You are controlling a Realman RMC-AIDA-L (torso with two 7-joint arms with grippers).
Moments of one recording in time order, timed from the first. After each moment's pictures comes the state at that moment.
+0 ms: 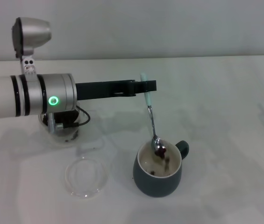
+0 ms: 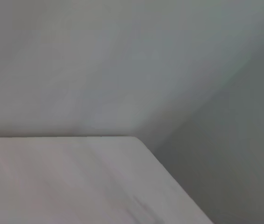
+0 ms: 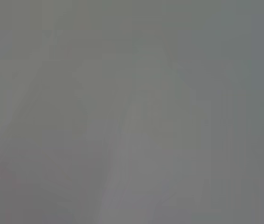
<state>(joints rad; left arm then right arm) -0.79 -2.08 1.23 0.50 1.54 1.18 -2.00 0.28 2.01 -1.60 -0.05 0.06 -1.74 0.11</state>
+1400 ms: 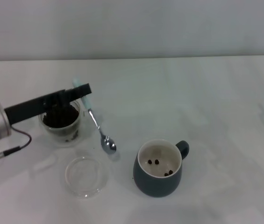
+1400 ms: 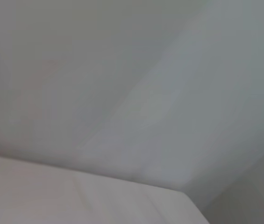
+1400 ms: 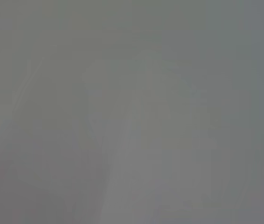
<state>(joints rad) -0.42 -2.08 1.16 0.77 1.49 1.20 -2.00 0.27 2.01 -1.60 -0.06 0.06 -1.74 0.11</state>
